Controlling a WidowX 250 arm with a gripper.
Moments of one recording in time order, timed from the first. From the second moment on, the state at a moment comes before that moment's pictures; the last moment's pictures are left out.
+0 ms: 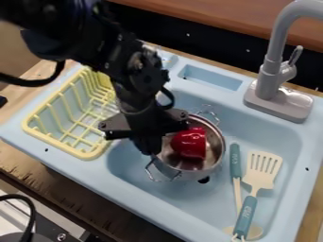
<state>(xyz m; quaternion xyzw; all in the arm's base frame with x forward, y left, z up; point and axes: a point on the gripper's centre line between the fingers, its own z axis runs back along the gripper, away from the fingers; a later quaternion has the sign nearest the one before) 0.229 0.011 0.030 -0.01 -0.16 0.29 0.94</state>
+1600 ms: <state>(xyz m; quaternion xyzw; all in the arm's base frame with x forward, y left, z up) 0.199 0.023 0.013 0.04 -0.14 0.35 0.93</state>
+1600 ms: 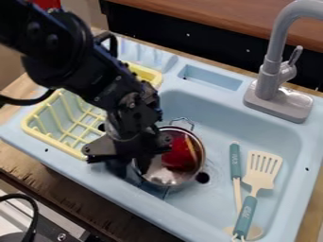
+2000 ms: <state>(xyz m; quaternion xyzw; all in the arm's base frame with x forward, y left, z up) 0.199 0.021 0.036 0.02 -0.13 0.36 0.92</state>
